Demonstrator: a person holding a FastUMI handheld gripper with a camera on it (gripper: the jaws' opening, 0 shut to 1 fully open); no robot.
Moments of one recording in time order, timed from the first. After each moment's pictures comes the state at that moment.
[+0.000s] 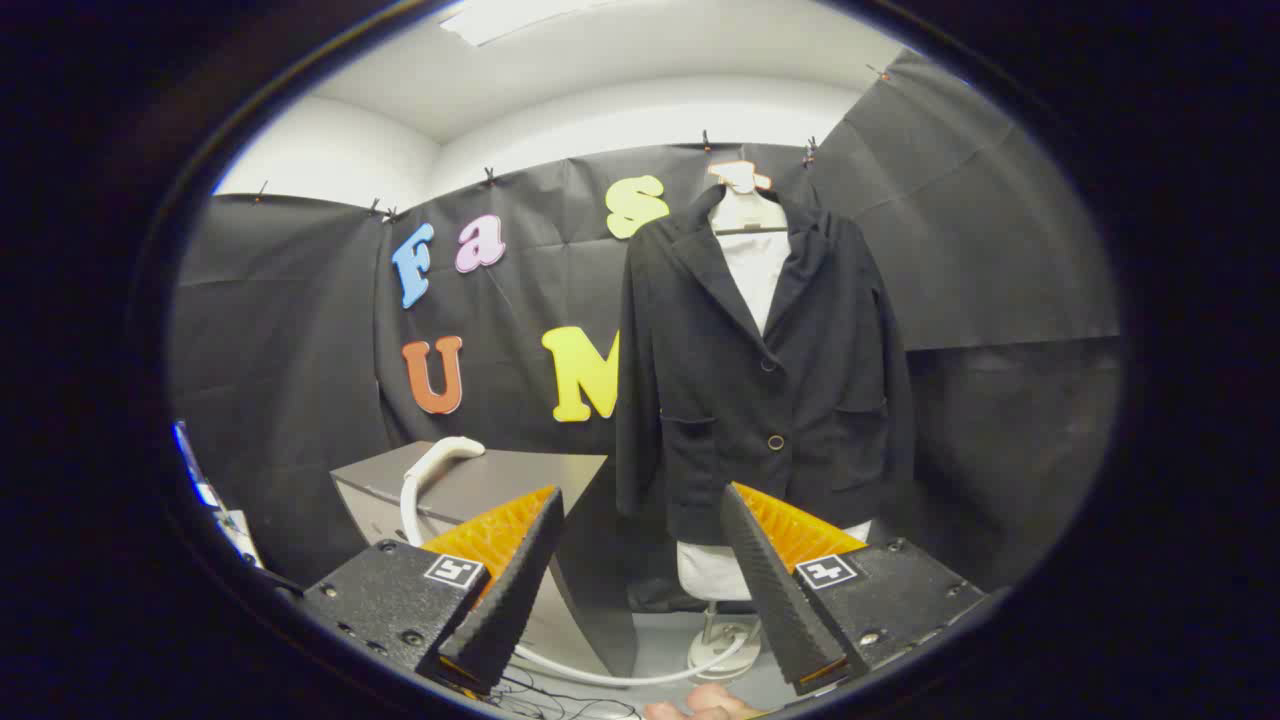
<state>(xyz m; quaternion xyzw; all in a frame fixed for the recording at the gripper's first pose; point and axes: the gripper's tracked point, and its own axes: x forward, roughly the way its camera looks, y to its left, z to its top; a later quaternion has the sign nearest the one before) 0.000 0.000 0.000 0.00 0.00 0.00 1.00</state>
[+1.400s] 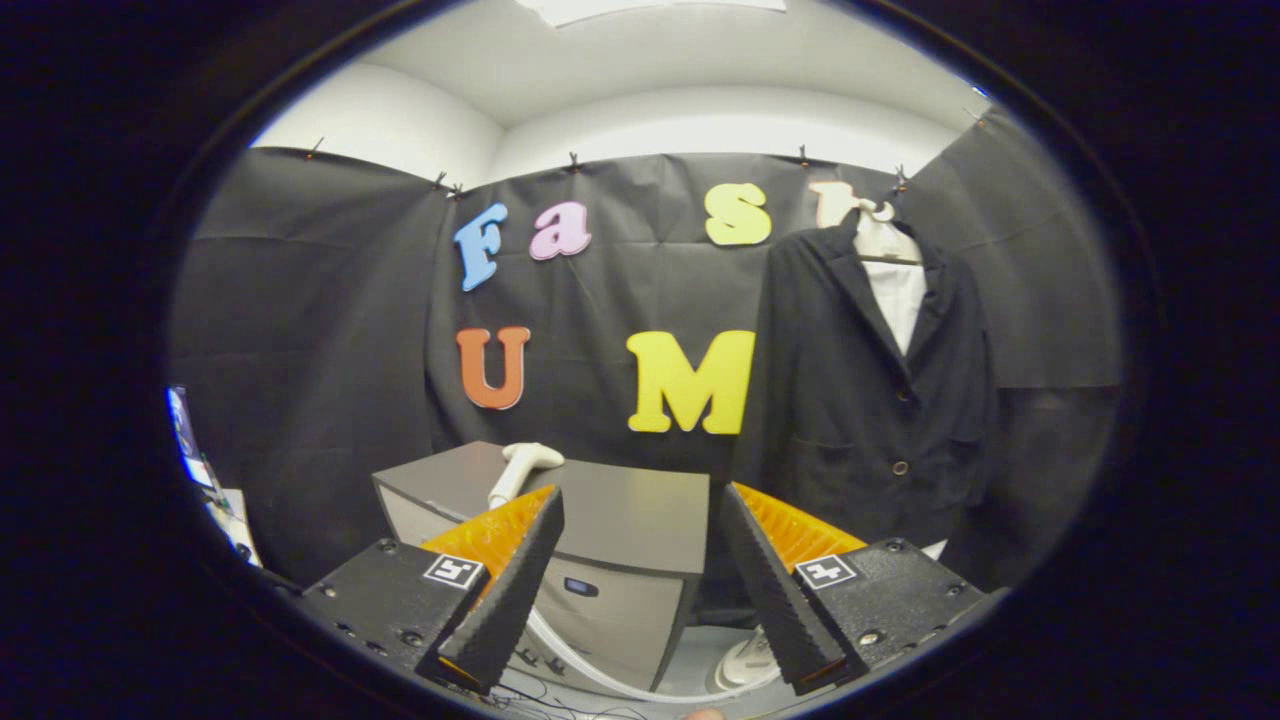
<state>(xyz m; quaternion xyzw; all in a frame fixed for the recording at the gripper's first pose) 0.064 0.205 -0.009 -0.05 0.00 0.06 1.00</state>
